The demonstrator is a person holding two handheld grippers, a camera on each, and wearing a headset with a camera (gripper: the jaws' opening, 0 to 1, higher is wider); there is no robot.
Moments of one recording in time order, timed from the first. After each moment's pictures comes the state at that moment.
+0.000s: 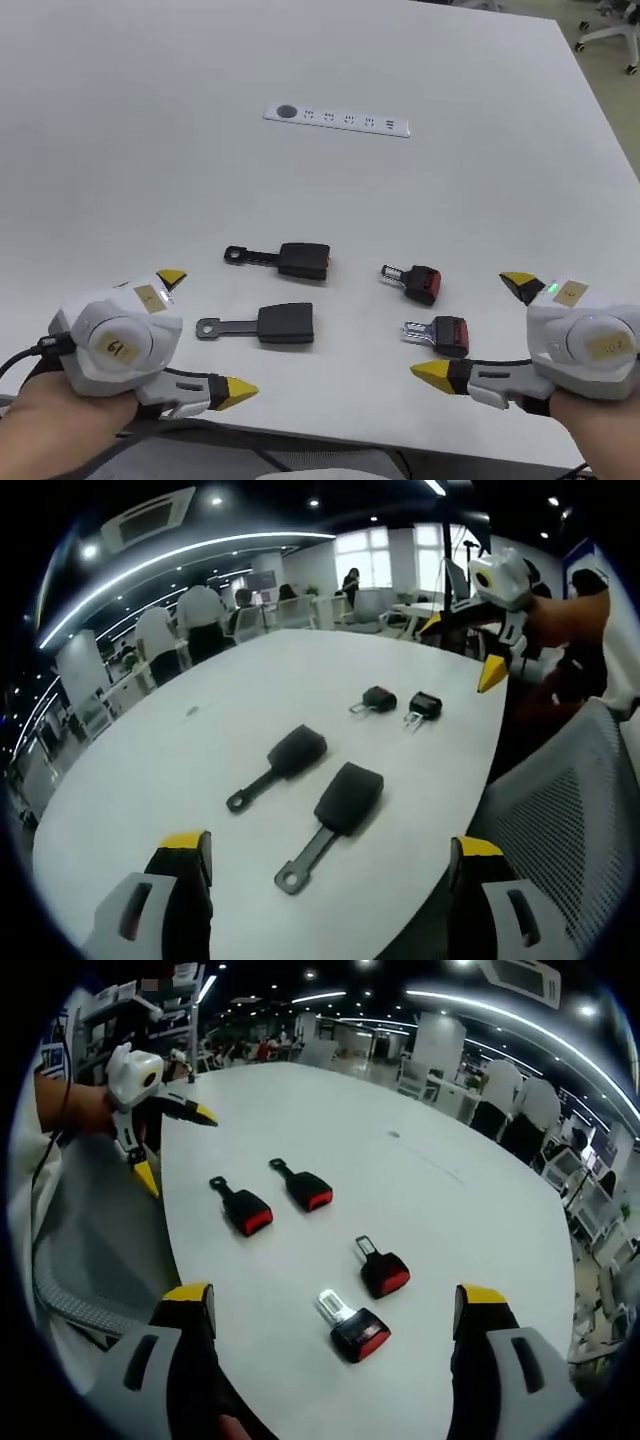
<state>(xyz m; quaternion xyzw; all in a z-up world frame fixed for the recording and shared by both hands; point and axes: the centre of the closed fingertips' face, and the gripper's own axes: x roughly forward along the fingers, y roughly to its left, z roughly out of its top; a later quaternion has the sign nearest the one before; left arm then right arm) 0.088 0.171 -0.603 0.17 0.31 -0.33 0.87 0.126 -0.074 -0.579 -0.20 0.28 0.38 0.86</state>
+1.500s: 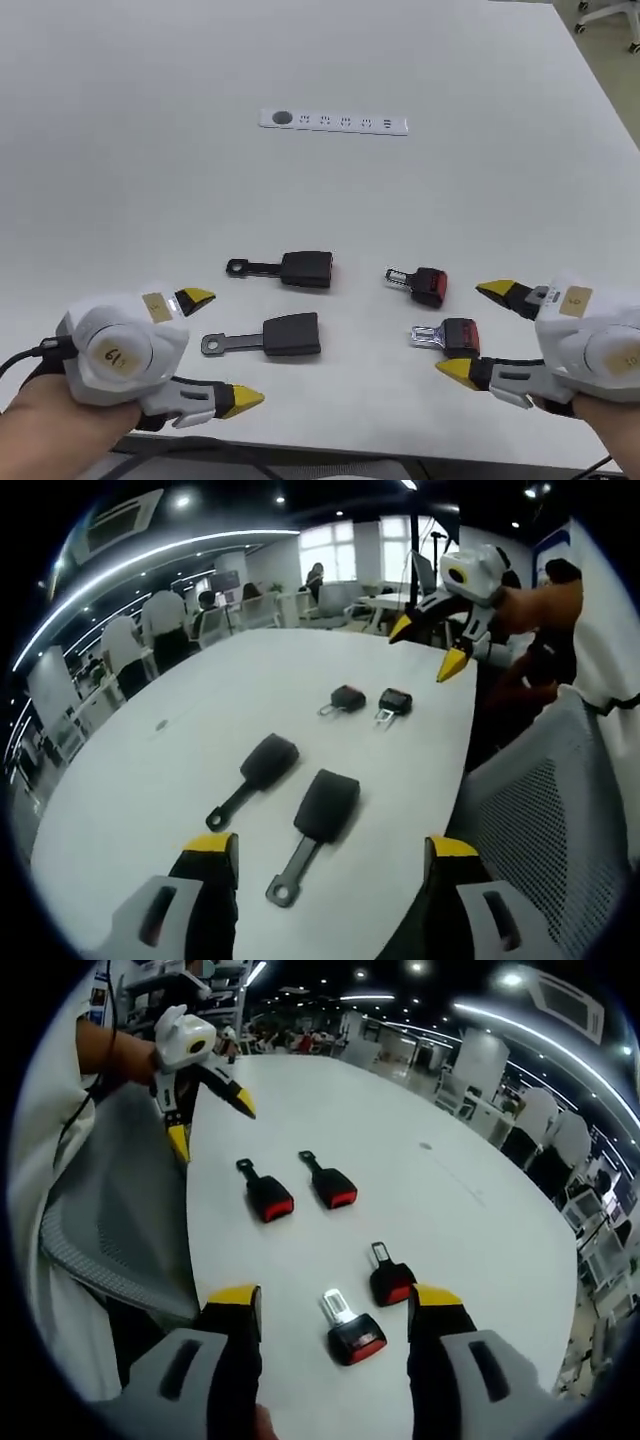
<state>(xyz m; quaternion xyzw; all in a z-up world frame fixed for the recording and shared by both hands) 0.085 0.156 -0.600 0.20 0.32 -0.41 0.83 0.119 -0.067 -0.577 -0.26 0.26 0.45 0.81</state>
